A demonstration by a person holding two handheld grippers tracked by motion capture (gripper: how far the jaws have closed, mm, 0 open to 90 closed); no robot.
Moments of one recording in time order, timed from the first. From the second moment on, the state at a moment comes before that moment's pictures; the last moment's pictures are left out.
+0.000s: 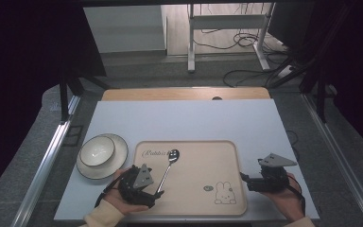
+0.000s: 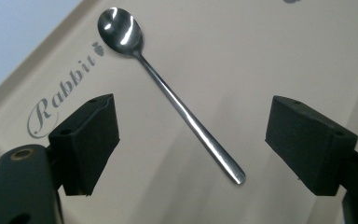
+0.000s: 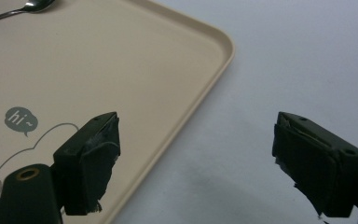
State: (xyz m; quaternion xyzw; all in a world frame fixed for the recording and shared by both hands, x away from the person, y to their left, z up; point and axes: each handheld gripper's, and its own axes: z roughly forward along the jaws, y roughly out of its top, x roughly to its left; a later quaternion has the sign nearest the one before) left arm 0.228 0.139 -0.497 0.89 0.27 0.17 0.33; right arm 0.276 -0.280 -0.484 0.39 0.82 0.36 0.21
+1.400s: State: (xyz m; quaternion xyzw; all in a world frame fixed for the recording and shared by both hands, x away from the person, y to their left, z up) left arm 0.222 0.189 -0.476 0.82 0.38 0.22 0.37; right arm 0.276 -0.285 -0.483 0.40 0.81 0.37 0.21
